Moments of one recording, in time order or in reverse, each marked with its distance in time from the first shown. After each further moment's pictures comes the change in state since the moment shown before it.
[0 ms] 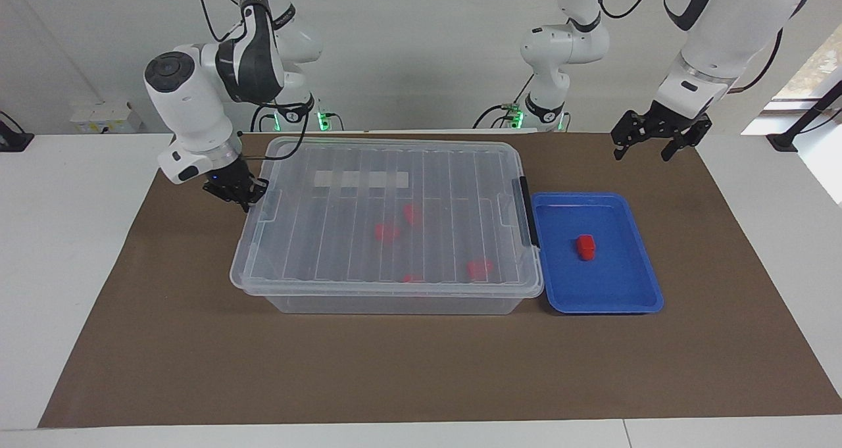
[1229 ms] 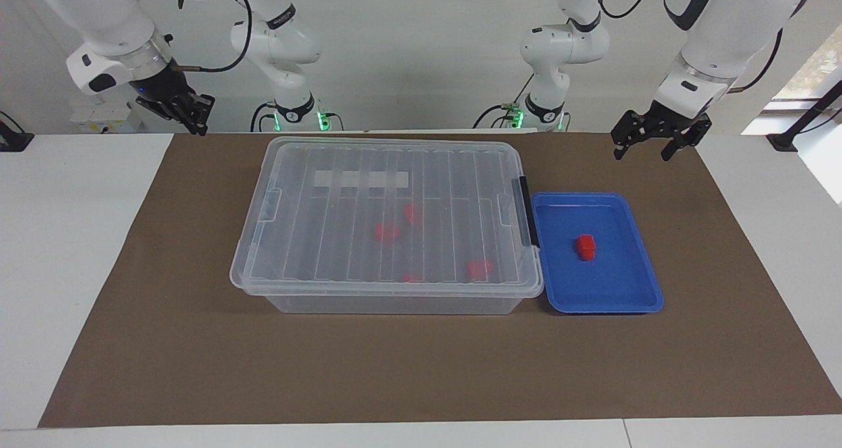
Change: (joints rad) left arm 0.000 0.000 0.000 0.000 0.000 0.000 0.000; right arm -0.100 -0.030 -0.002 0.421 -0.001 -0.599 -0.029
